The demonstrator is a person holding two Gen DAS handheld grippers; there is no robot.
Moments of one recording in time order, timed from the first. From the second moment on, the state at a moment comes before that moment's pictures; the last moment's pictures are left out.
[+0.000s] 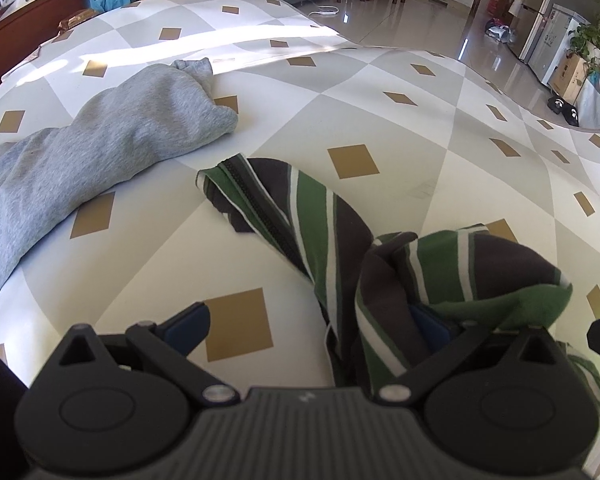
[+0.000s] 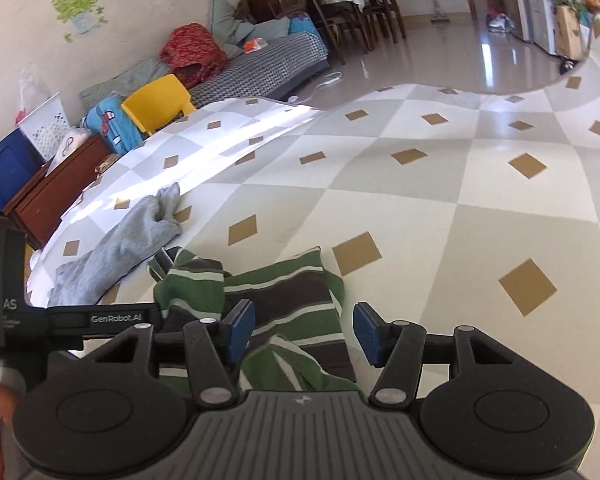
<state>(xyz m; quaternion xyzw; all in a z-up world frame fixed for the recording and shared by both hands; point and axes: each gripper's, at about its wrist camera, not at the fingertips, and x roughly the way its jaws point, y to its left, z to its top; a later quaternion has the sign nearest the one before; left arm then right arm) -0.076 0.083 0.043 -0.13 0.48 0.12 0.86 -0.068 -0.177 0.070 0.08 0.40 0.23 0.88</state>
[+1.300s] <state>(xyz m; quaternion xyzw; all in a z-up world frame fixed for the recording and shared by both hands) -0.092 0.031 0.052 0.01 0.43 0.05 0.90 -0.067 -0.158 0.083 0.06 0.26 0.20 0.94</state>
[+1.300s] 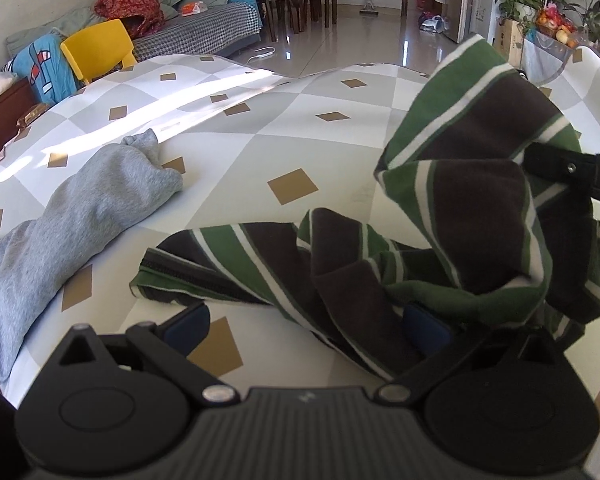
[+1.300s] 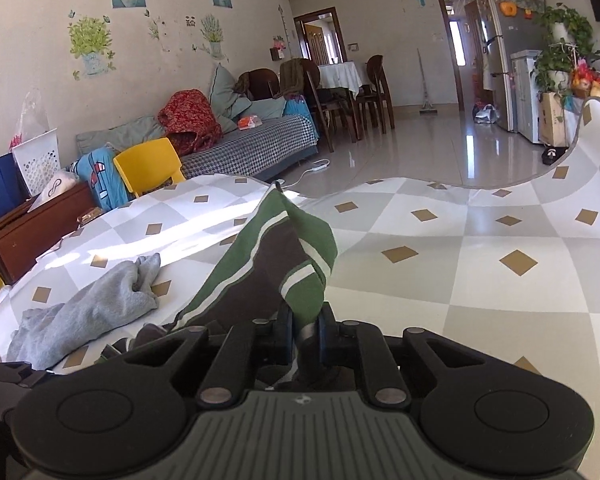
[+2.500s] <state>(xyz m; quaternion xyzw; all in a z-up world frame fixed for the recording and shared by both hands) -0.100 -0.004 0.032 0.06 0.45 -0.01 0.89 -0.065 -0.165 0.042 0.09 0.45 0.19 0.87</state>
